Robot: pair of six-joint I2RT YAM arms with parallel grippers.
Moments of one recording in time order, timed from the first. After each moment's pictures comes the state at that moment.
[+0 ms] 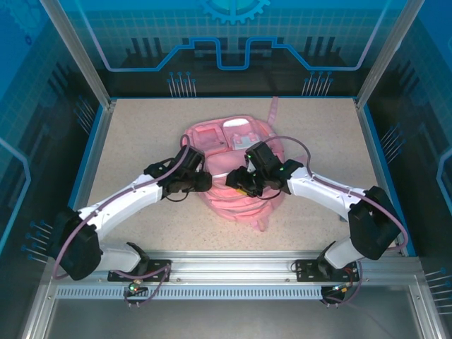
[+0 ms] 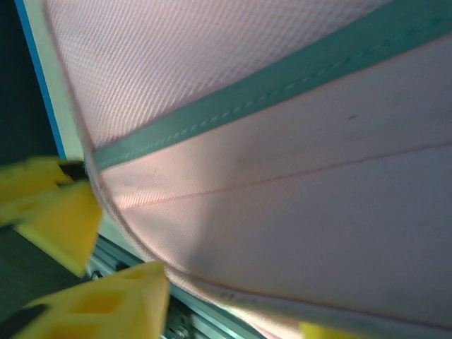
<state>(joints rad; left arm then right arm) -0.58 1.31 0.95 -0.63 -0.03 -0.59 0.70 1.50 1.02 -0.45 -0.36 0.99</state>
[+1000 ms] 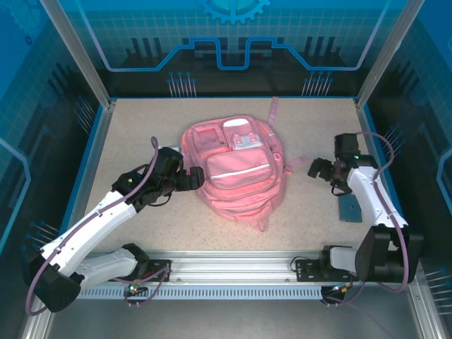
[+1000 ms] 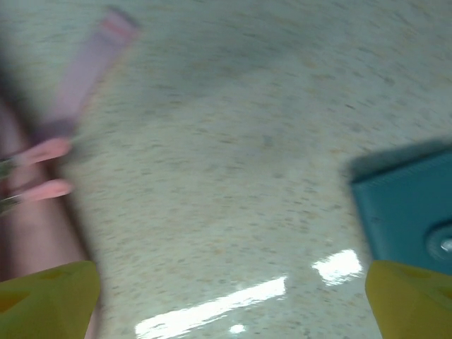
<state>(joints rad) -0.57 1.05 0.97 -0.79 -0.16 -0.65 -0.12 1.26 0.94 -0.89 0.03 0.40</state>
